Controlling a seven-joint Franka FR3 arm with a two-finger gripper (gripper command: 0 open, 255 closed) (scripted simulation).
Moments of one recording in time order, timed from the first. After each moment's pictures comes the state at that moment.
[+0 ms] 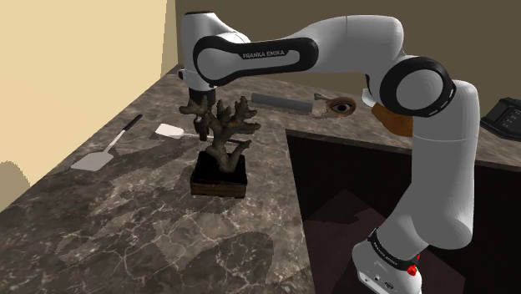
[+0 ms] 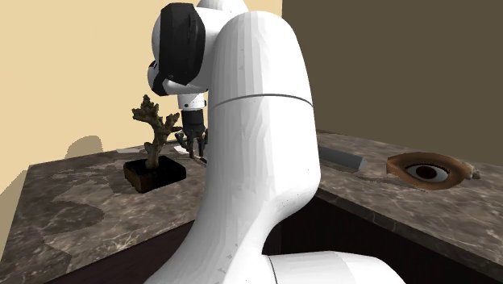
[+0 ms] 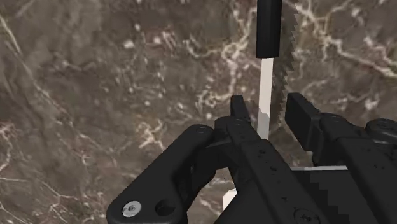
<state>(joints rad) 0.27 0.50 0.31 -1.39 -0.17 1.80 -0.25</state>
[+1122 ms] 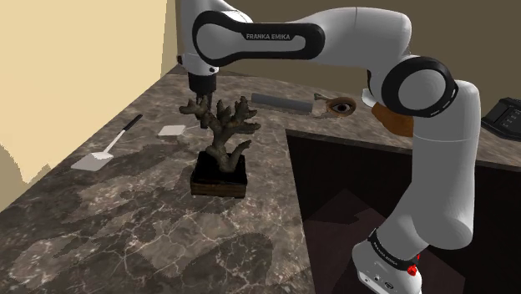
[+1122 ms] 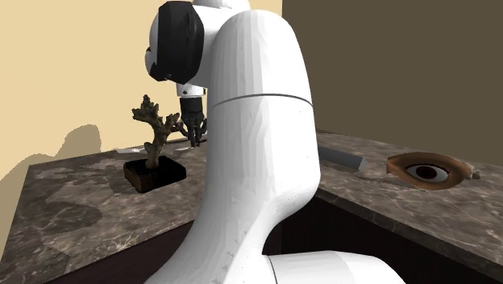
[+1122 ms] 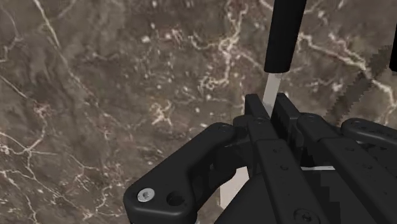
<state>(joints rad) 0.27 0.49 0.31 -1.29 -0.17 1.70 -0.26</state>
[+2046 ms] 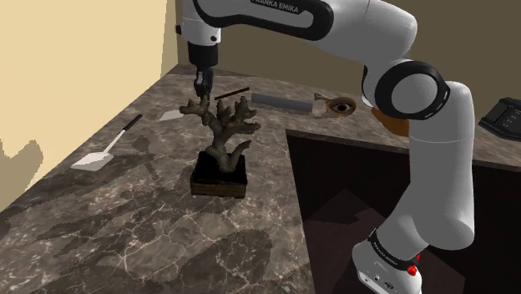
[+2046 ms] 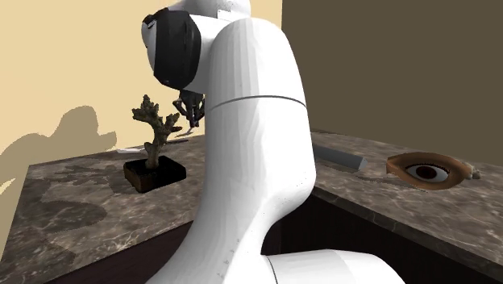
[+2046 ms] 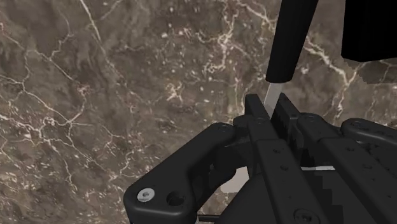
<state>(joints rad) 0.31 0.54 0.31 -1.03 -0.17 1.48 -0.27</state>
